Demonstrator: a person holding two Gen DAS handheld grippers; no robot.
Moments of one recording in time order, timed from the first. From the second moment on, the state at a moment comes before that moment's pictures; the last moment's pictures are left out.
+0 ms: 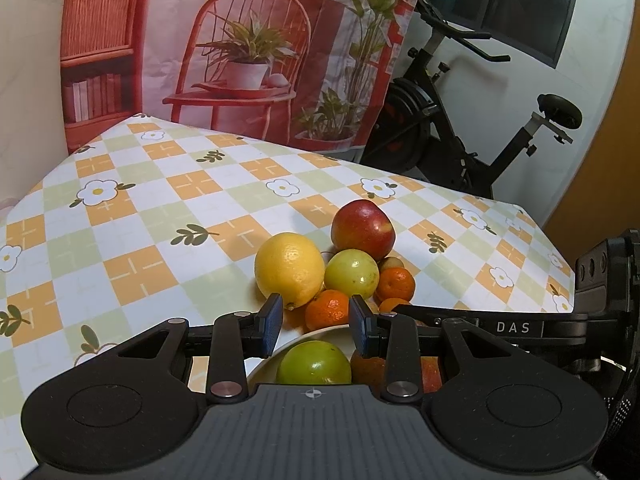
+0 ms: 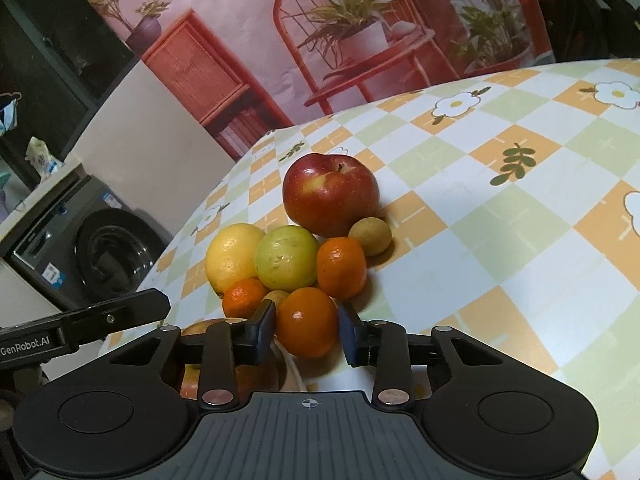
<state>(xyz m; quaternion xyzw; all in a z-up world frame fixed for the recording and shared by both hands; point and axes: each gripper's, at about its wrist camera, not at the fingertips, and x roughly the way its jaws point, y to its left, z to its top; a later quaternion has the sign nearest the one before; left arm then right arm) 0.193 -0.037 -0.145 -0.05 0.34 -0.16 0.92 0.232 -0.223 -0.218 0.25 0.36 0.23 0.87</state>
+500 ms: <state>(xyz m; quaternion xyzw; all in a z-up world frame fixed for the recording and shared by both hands) 0.215 -0.048 -0.153 -0.04 0.39 -0.21 0.90 0.194 -0.237 -0.197 0.14 0.29 0.16 0.93</state>
